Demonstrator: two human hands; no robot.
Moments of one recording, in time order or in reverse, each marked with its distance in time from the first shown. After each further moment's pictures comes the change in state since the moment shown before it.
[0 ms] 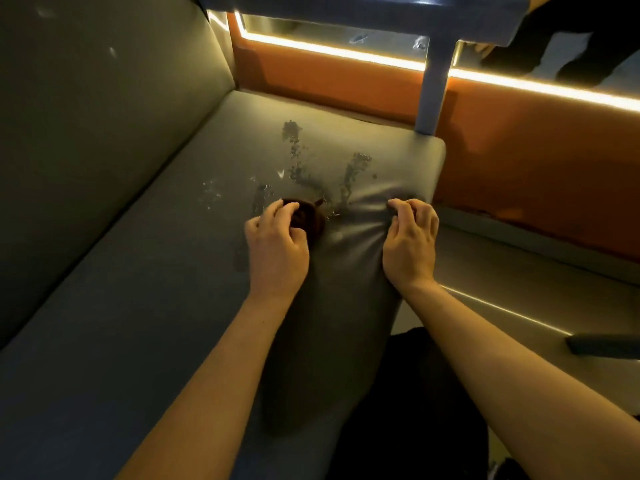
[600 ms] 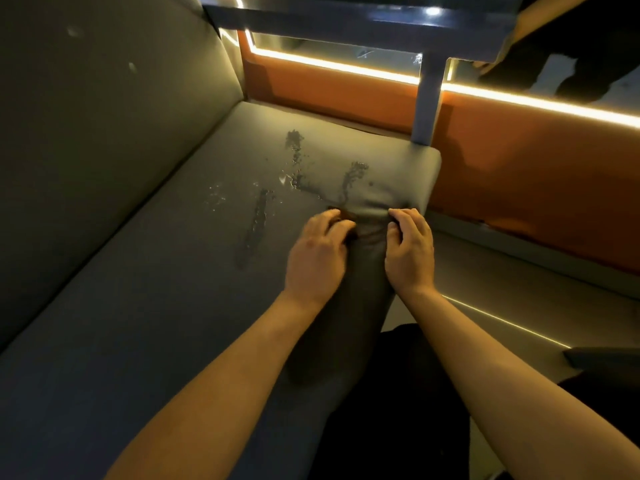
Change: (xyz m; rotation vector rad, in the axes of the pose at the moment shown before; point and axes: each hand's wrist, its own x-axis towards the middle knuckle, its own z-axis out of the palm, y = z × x) left_hand -0.014 0.029 0.038 0.075 -0.069 0.321; right_hand -0.002 0.006 -0.018 0.135 -0.047 -0.004
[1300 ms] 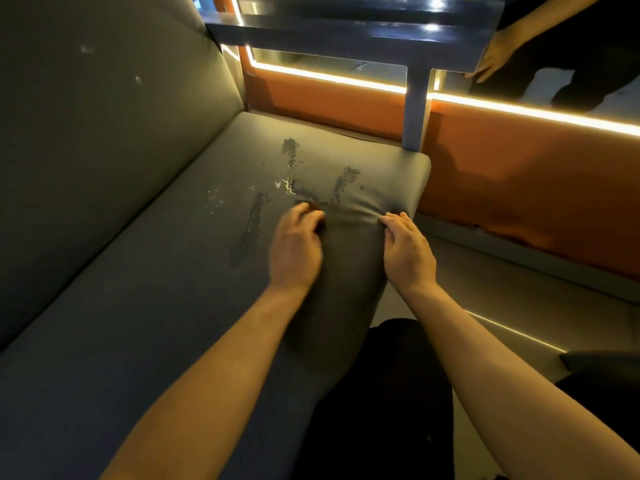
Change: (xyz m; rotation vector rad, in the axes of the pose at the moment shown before) left_hand 0.009 -0.009 0.001 -0.001 0.110 -0.176; right_hand 0.004 -0.001 -0.026 -0.094 -0.181 0.037
